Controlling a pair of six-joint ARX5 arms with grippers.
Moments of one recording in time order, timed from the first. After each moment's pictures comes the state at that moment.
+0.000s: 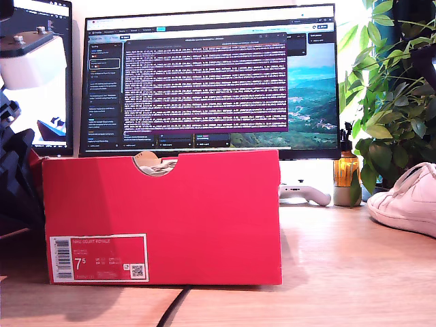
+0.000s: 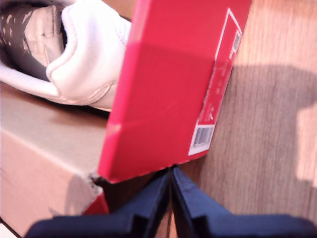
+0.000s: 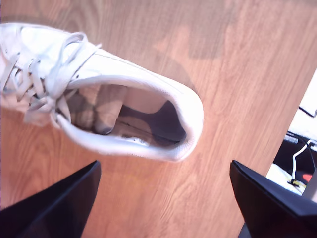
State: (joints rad) left arm -0.58 1.05 0.49 -0.32 -0.04 0.86; right arm 0.05 1.55 1.47 -1.37 0.14 1.27
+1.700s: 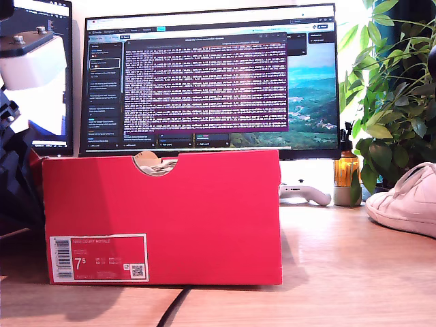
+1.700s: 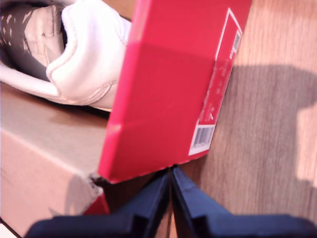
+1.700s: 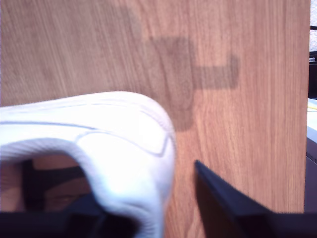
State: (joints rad) left arm -0.58 1.05 0.49 -0.32 -0.04 0.86; right arm 0.01 1.55 1.05 -1.04 0.06 1.69
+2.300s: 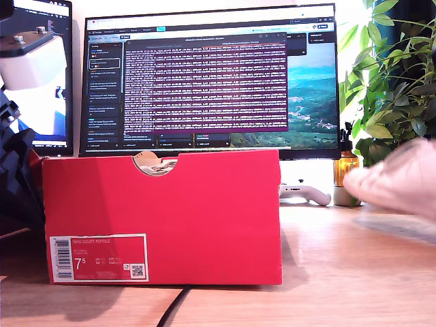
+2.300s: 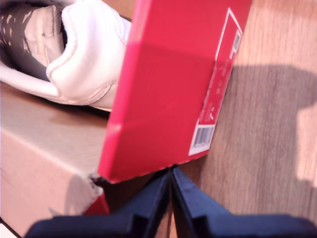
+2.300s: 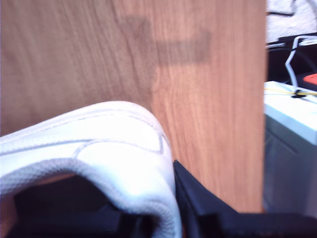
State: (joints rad) left arm -0.58 1.05 0.49 -0.32 -0.04 0.86; right arm -0.01 1.55 1.16 -1.23 -0.01 1.64
